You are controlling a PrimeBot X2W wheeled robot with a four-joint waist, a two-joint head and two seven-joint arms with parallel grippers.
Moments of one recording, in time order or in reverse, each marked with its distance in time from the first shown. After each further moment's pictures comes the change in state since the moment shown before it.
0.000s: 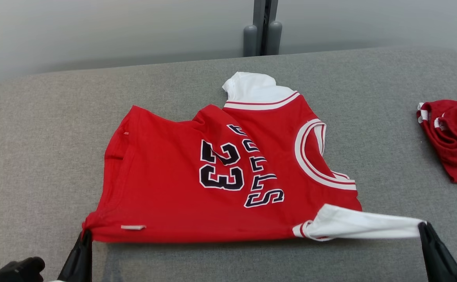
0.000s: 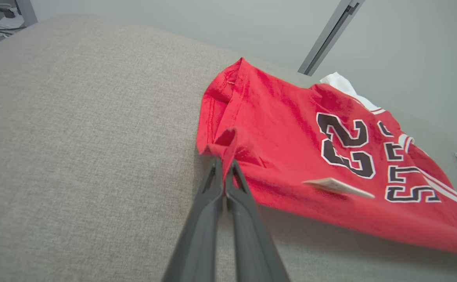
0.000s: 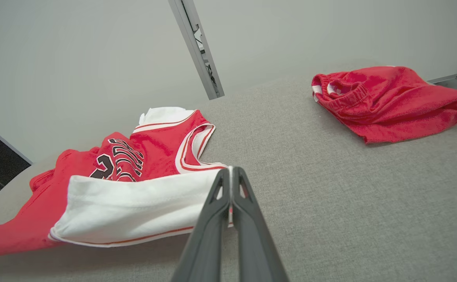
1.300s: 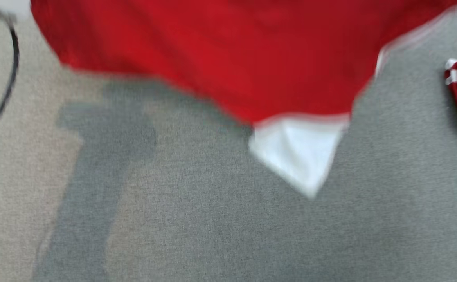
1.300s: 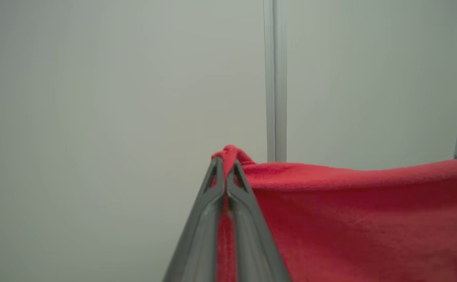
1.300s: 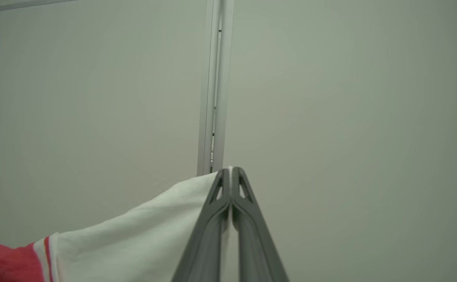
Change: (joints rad) left arm -1.268 0.125 -0.083 0.297 0.103 -0.257 0.080; right arm -1.410 -0.409 0.173 0.397 0.091 0.000 0.048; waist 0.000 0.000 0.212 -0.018
